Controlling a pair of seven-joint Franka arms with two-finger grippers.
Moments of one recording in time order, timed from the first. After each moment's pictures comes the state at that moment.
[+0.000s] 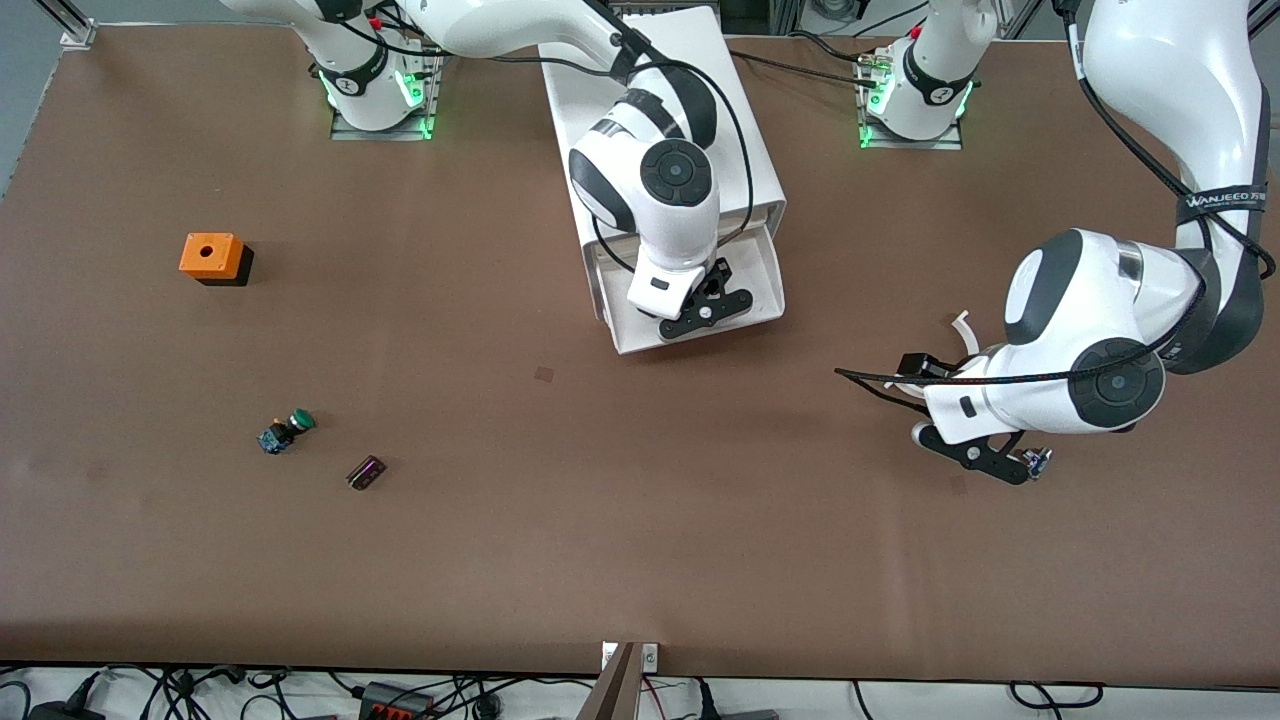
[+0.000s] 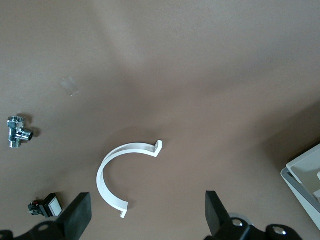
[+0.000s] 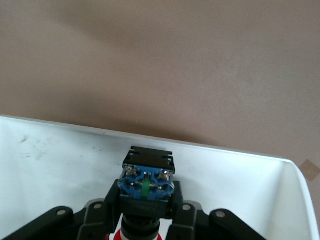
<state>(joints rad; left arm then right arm) 0.02 0.59 -0.29 -1.30 0.14 1.60 0.12 0.88 0.82 -0.04 -1.11 0.08 1.97 0.43</state>
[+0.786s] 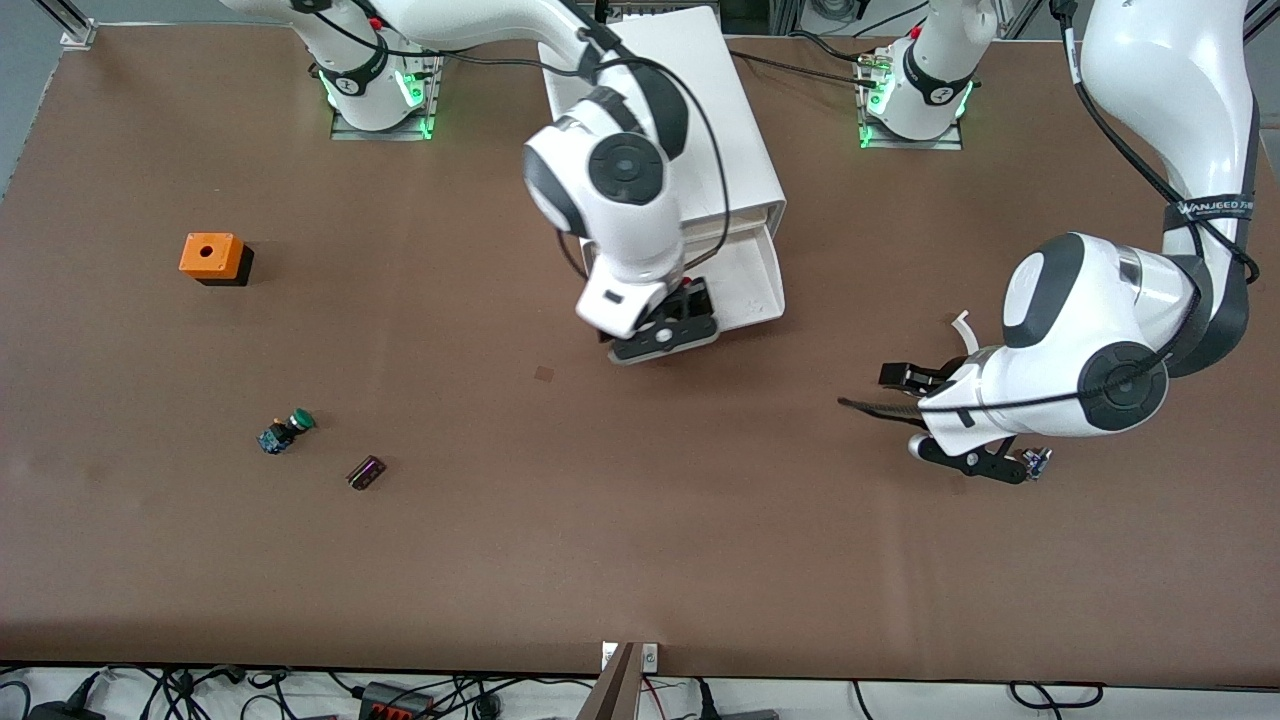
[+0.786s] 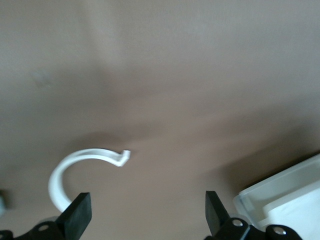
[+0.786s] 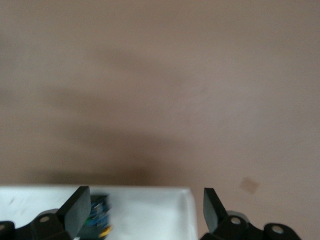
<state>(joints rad) 0.02 0.60 -0.29 -1.31 -0.01 1.67 -0.13 0.80 0.73 -0.15 -1.08 0.08 1.96 0.48</state>
